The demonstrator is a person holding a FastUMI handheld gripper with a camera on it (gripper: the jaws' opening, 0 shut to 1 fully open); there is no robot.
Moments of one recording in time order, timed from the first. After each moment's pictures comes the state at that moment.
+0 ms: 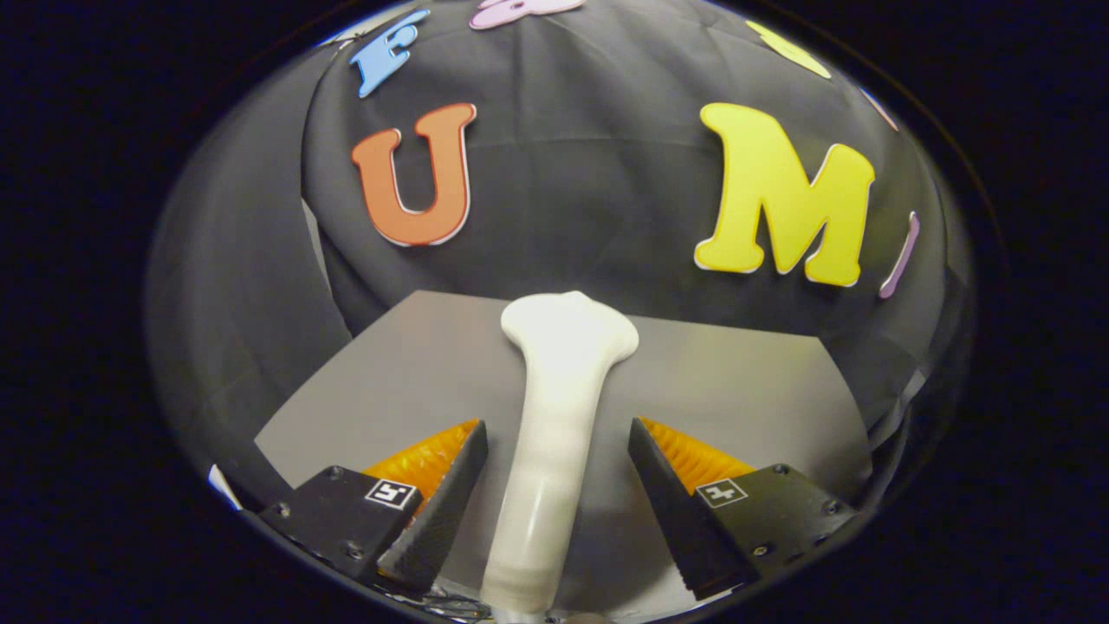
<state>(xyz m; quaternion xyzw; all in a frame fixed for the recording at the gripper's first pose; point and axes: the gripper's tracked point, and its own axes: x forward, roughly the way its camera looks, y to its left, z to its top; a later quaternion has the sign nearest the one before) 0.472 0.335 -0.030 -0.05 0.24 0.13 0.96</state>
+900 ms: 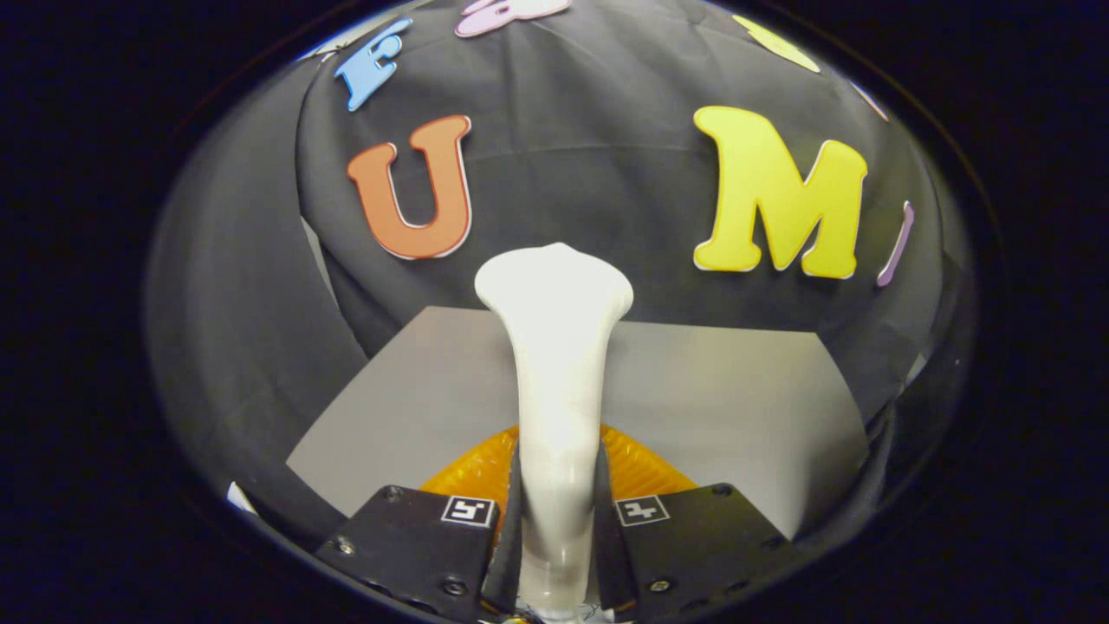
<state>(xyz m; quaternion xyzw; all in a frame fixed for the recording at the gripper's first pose) 0.444 0.343 0.009 -0.02 0.22 0.14 0.97</state>
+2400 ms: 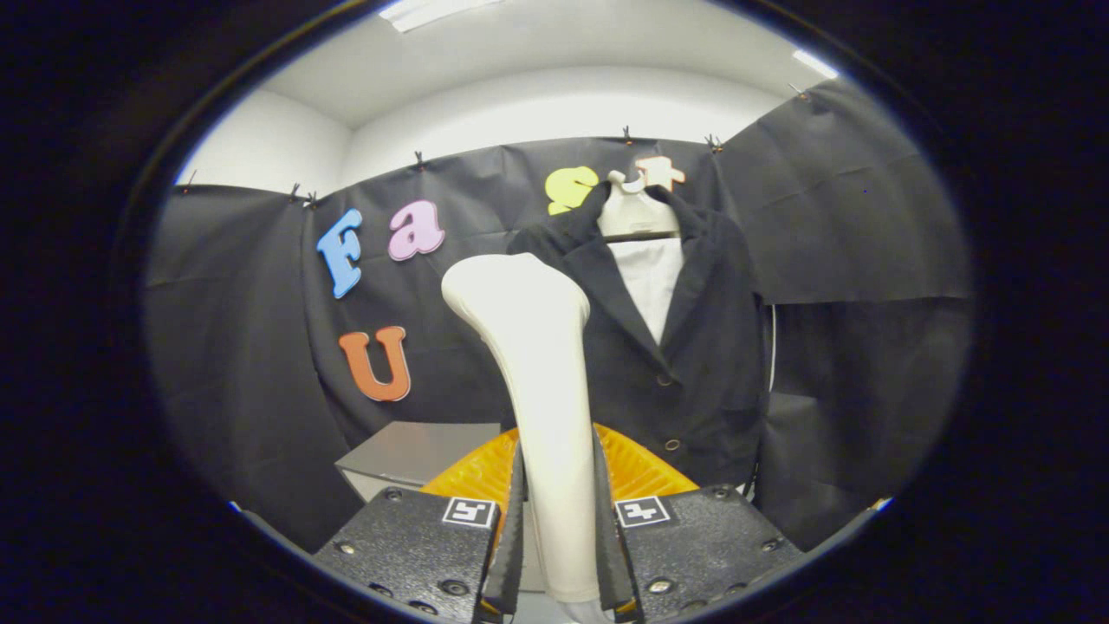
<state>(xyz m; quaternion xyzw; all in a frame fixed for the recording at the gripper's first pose) 0.085 -0.005 0.167 0.06 -0.04 0.01 1.00</state>
